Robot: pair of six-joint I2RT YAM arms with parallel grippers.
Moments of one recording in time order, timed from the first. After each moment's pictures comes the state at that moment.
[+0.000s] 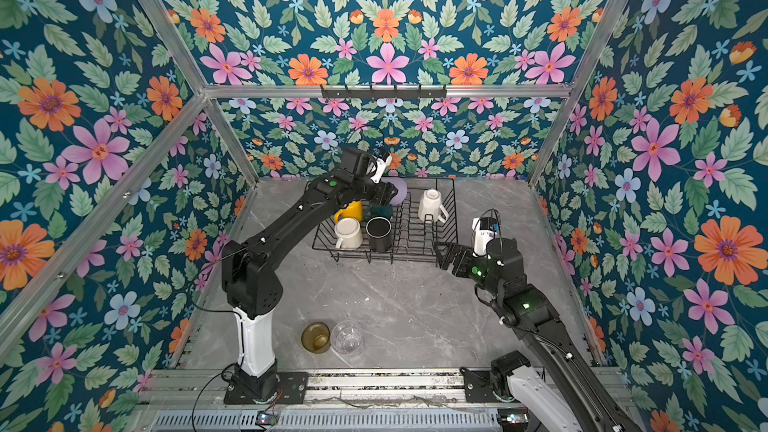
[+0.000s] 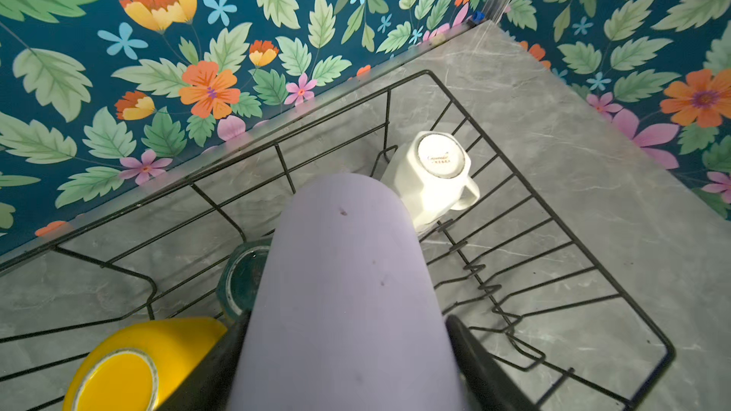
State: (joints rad) left arm -0.60 2.03 1.98 -0.60 0.09 0.00; right arm 0.36 0.75 0.73 -0.37 -0.21 0.63
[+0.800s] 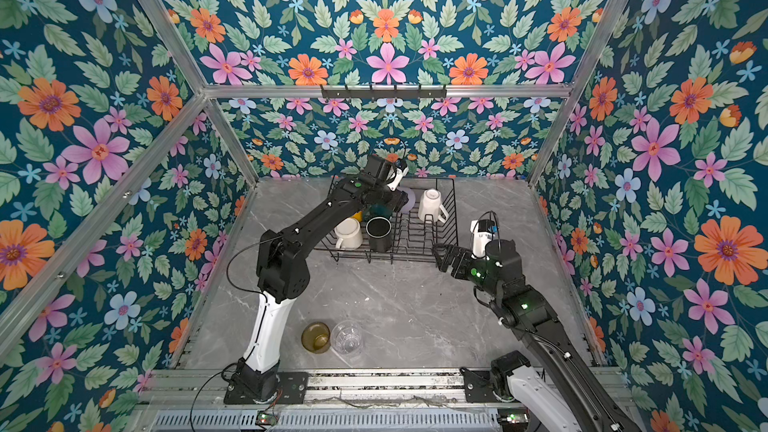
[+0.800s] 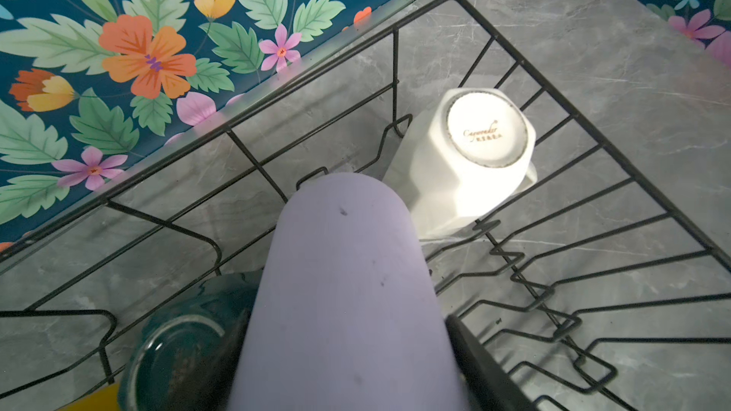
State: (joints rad) left arm -0.63 2.26 2.15 -0.65 0.05 0.08; right arm 0.36 0.76 0.71 -0.36 -0.24 0.65
